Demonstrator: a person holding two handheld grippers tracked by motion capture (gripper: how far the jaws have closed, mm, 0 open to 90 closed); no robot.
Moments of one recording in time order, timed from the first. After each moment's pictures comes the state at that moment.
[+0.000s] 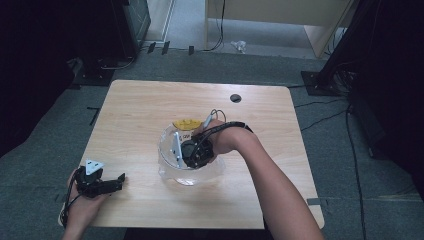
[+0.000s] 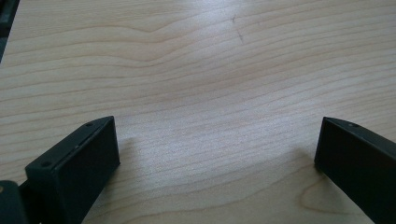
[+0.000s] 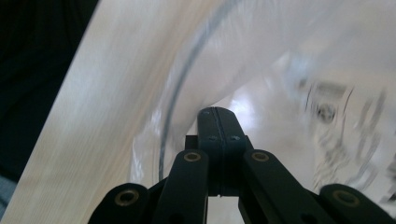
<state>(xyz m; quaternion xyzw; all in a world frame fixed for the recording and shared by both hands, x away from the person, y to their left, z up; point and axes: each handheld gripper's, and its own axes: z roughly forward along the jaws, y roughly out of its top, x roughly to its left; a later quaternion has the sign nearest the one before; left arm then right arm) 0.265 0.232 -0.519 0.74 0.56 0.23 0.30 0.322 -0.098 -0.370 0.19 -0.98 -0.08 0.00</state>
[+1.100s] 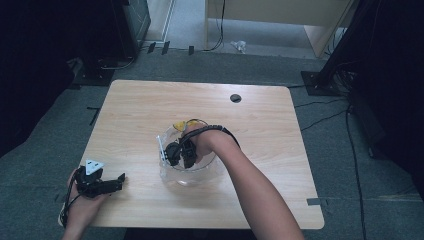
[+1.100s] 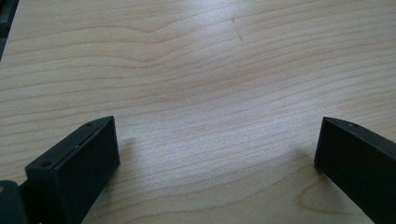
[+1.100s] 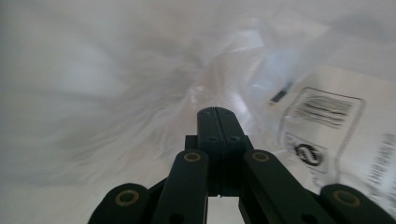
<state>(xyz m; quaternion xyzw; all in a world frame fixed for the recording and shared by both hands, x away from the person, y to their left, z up) 0.266 0.232 -0.519 0.74 0.56 0.23 0.30 0.344 -0.051 -0.416 0.13 -0.99 -0.02 0.00</state>
